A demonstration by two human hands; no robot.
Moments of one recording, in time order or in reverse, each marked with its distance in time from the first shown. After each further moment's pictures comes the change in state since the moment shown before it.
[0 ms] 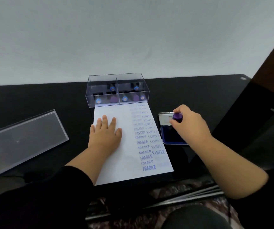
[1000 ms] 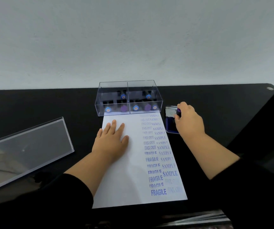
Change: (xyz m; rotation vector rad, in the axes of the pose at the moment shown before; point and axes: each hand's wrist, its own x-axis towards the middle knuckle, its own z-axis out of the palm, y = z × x) left_hand 0.028 -0.012 -0.007 -0.011 0.004 0.044; right_hand 0.085 -0.014 0.047 -0.079 0.074 -0.082
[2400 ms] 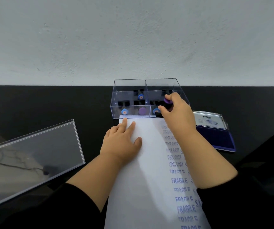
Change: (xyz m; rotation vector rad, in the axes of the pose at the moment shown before) left_hand 0.030 -0.022 -0.010 -0.058 0.076 -0.034; right_hand 0.043 -0.081 0.058 0.442 0.017 -0.106
